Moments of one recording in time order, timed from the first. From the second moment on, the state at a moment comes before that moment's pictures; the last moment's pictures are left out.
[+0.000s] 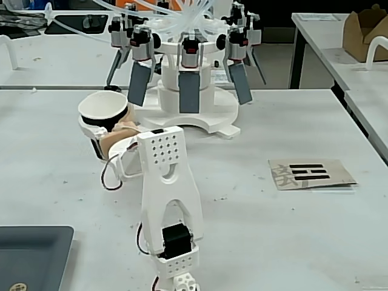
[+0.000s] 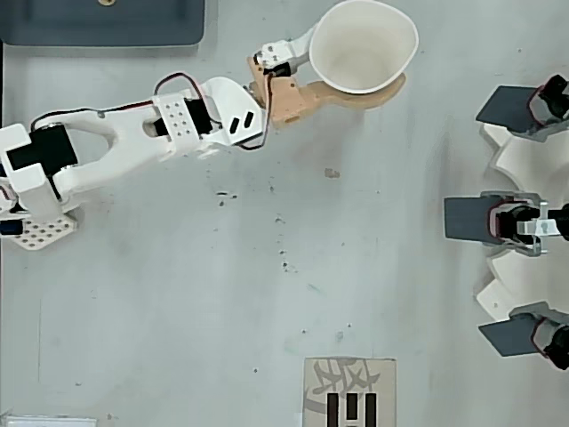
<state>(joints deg) -27.2 76.2 117.9 -52.0 -96.2</state>
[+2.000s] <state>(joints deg) -2.5 106.5 155.5 -60.9 -92.5</state>
